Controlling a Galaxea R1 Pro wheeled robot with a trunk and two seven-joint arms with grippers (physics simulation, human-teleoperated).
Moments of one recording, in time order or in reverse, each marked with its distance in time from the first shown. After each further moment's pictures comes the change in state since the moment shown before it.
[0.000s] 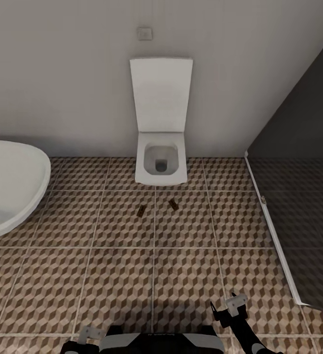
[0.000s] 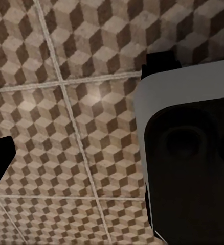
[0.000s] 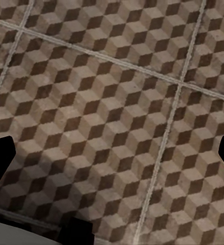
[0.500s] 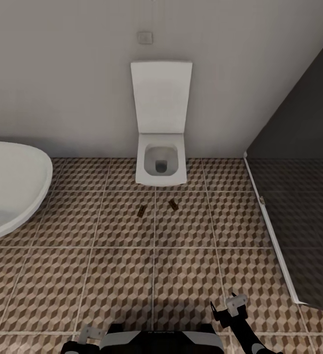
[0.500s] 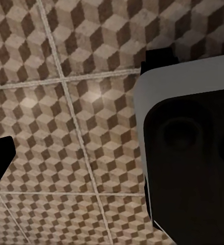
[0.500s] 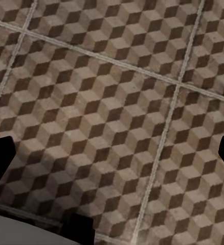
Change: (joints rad) left arm 0.000 -0.002 0.000 0.000 0.000 0.000 0.000; right arm 0.000 0.000 0.000 0.000 0.000 0.000 0.000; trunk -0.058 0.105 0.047
